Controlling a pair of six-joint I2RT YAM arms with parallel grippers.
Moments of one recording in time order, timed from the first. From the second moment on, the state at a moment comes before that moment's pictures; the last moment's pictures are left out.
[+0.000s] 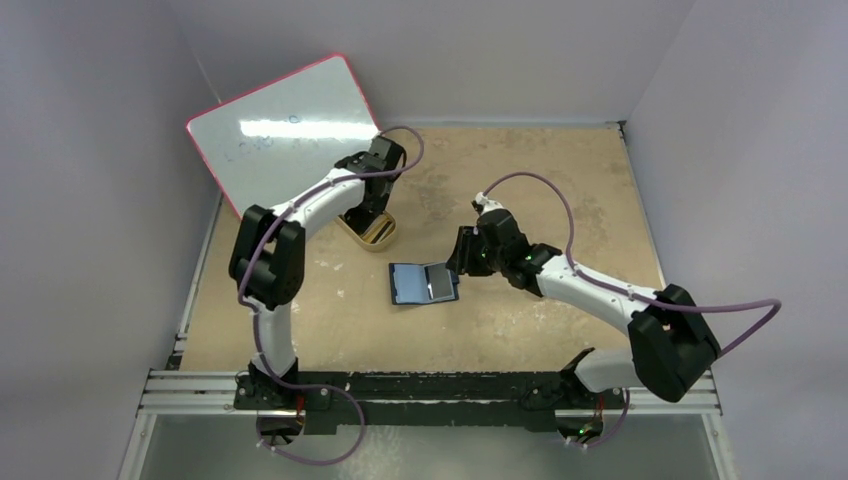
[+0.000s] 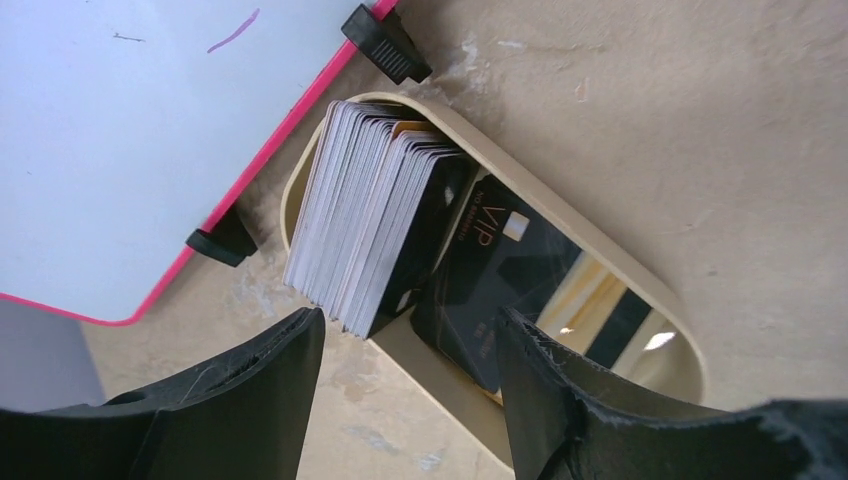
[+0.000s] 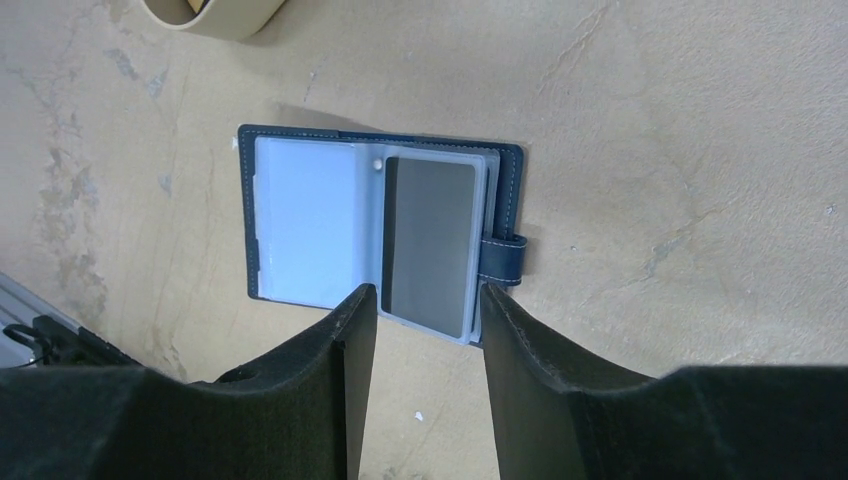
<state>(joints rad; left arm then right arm) -0.48 1.93 1.53 -0.63 -0.50 -0.10 0.67 1.36 0.77 -0.17 -0.02 0.63</state>
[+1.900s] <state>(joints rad) -0.45 2.15 1.68 -0.69 -0.74 0.06 0.67 1.36 0.79 -0.18 -0.04 0.59</state>
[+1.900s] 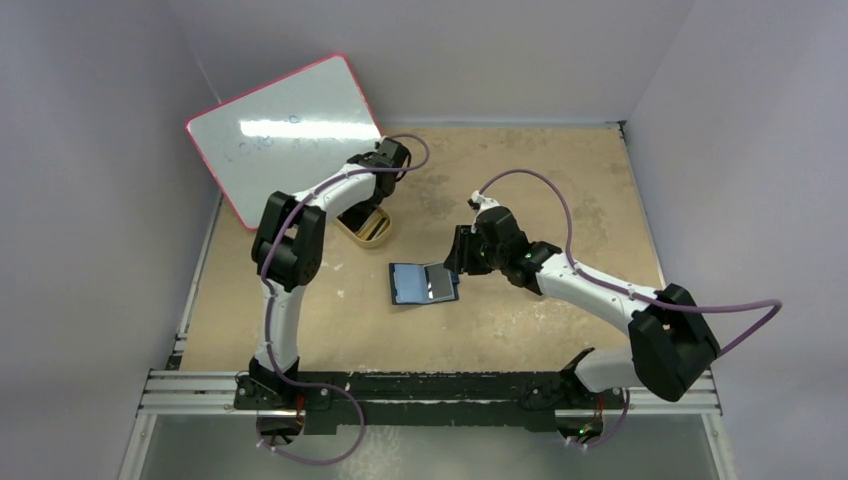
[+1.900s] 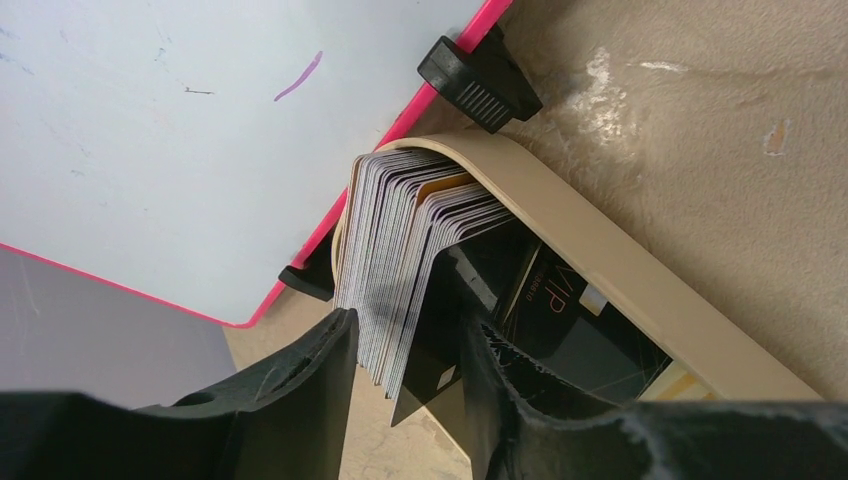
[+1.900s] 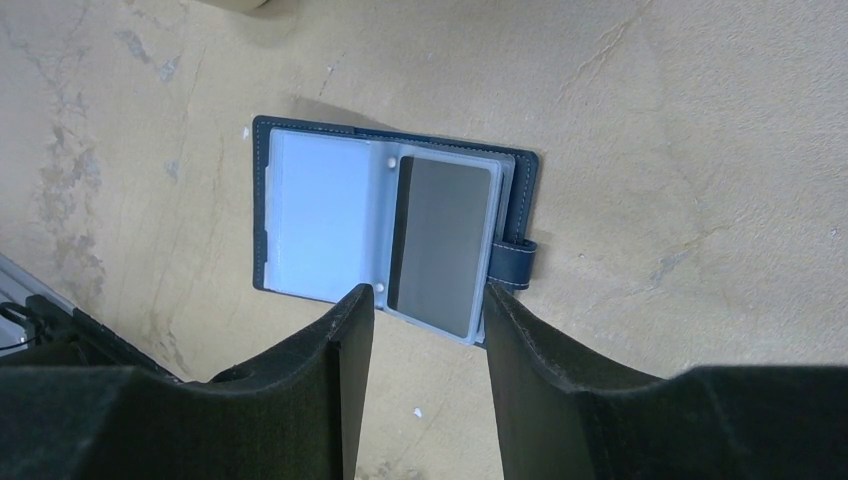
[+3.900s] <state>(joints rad) -0.45 1.22 0.79 0.15 0.63 -0.91 0.65 1.05 0.76 0.15 -0.21 0.74</state>
